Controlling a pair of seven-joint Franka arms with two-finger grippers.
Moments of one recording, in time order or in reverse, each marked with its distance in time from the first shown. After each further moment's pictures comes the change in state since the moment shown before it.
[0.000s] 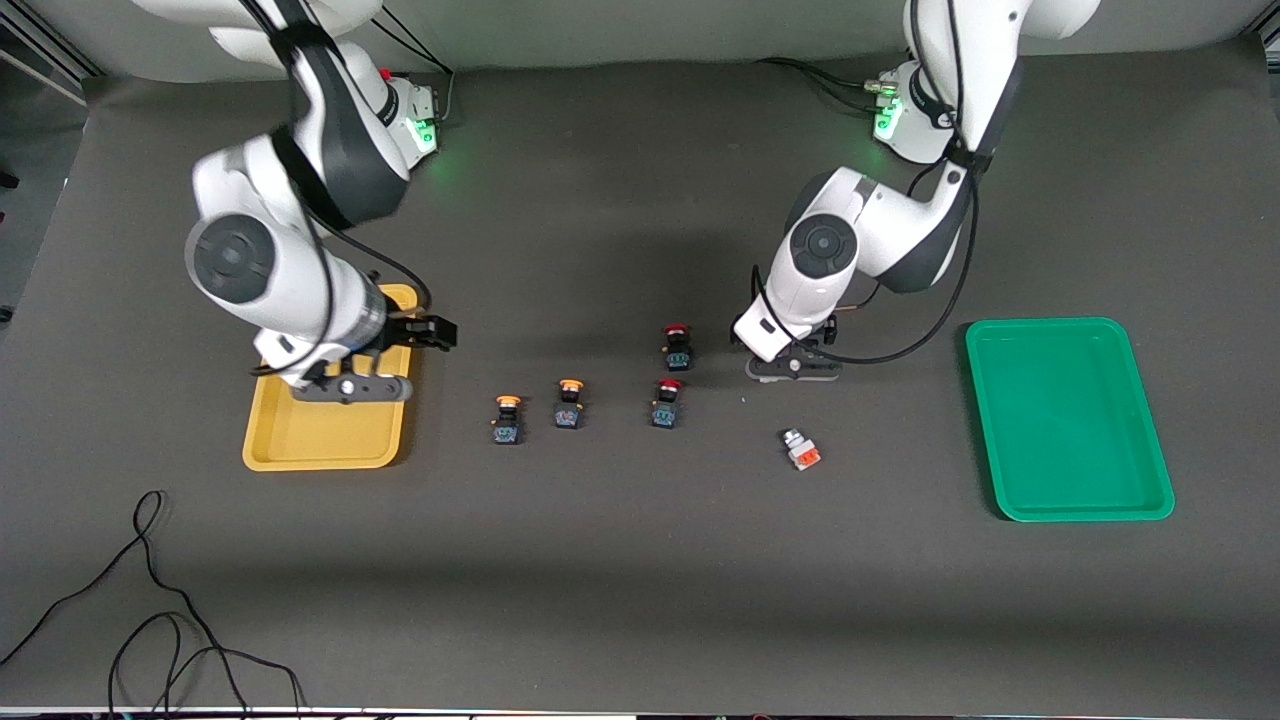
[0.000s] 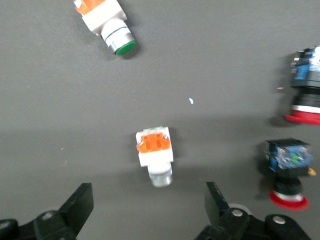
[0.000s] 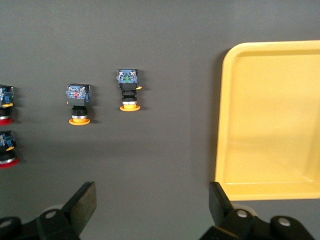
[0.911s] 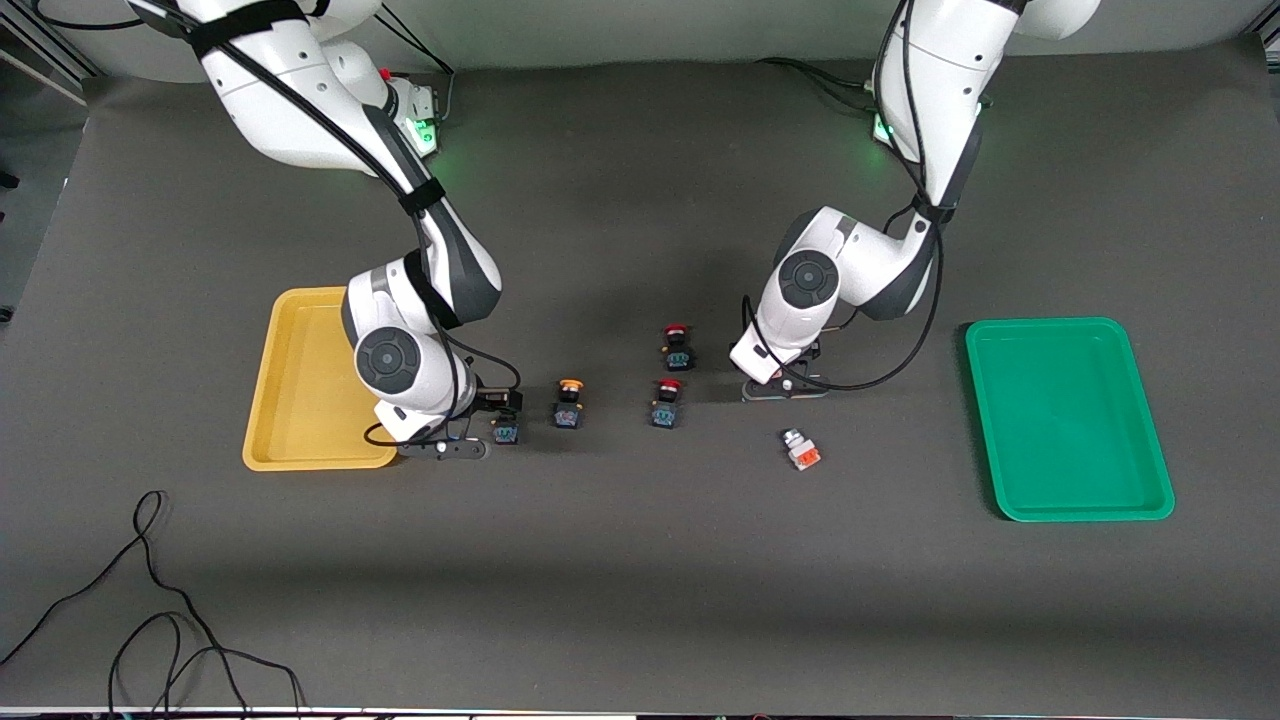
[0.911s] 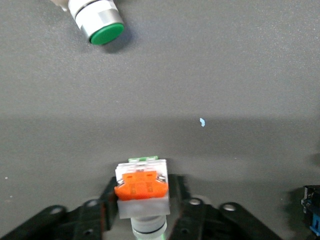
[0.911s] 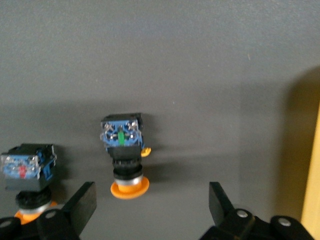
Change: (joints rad) left arm -0.001 0.131 -0.004 0.004 -0.005 0.156 -0.066; right arm 0.039 0.320 -0.002 -0.024 0.008 0.388 0.059
